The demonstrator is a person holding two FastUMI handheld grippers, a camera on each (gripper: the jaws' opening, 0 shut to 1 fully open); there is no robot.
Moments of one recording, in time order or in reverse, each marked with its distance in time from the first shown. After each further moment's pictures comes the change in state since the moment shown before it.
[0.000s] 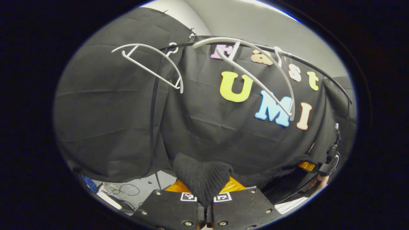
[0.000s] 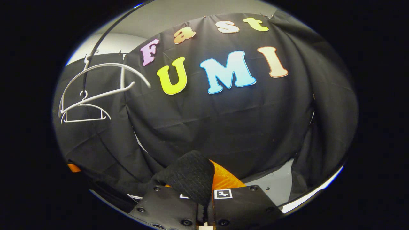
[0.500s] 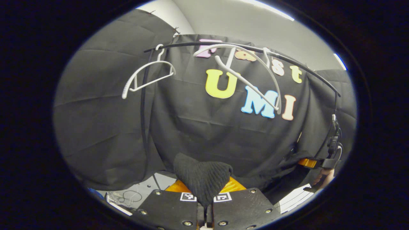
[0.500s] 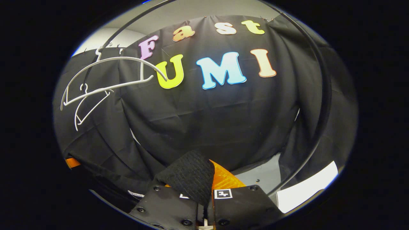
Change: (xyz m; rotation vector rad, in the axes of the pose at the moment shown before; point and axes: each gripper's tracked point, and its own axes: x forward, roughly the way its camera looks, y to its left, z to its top) left arm -0.007 0.002 0.006 0.104 0.024 -0.171; right arm -0.076 0.032 -0.027 -0.013 0.050 -0.129
